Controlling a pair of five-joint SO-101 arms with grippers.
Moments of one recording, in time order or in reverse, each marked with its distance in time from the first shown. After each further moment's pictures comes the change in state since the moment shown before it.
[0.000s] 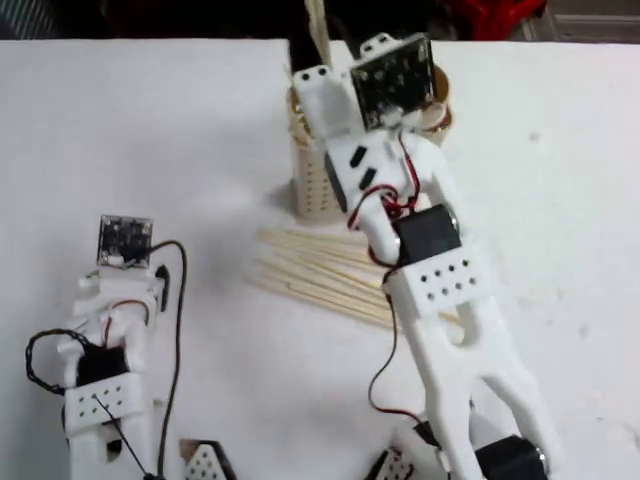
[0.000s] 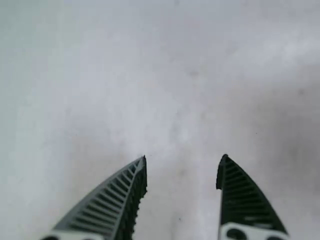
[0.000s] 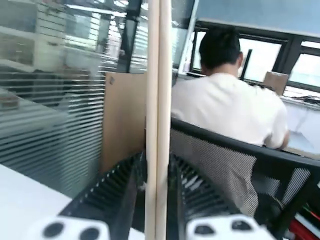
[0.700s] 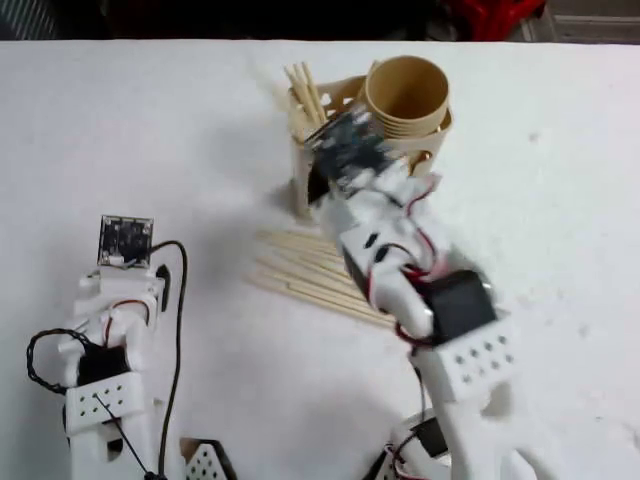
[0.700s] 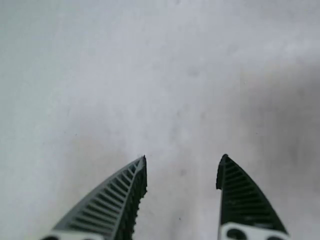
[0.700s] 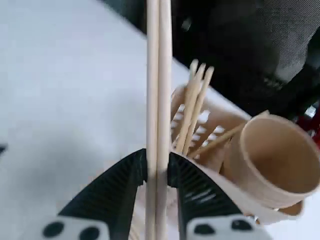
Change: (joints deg) left arm 0.0 0.0 0.0 0.0 0.0; right arm -2.8 -17.9 6.9 47.6 8.5
